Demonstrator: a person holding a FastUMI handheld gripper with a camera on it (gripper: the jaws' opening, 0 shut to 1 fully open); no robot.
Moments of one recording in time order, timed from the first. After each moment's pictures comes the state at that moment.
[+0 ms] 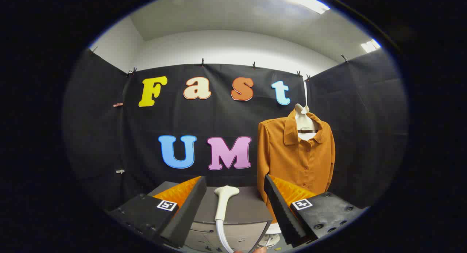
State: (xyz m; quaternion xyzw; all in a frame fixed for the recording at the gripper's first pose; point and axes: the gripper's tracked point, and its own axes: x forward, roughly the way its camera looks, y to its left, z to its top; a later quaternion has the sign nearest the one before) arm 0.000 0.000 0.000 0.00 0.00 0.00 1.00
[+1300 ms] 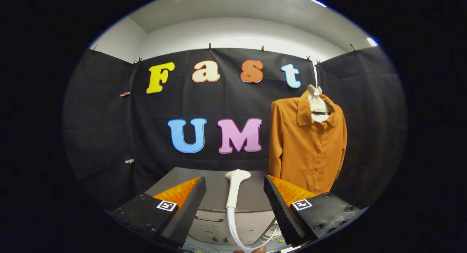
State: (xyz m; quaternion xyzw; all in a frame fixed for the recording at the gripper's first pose) arm 0.012 0.042 -0.066 0.01 0.10 0.05 0.99
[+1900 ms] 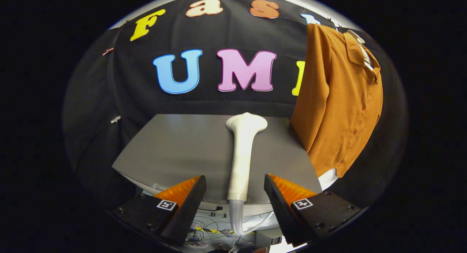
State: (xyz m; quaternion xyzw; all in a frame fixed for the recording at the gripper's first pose) arm 0.136 0.065 -0.264 -0.03 0.34 0.03 0.94
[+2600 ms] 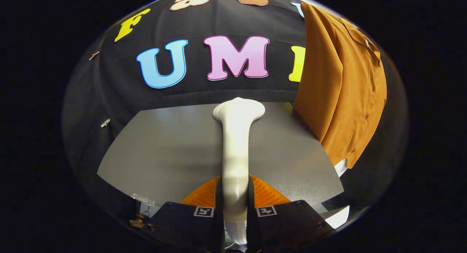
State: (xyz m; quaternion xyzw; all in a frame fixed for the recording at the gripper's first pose) arm 0.167 0.064 -0.300 0.00 0.35 0.02 0.94
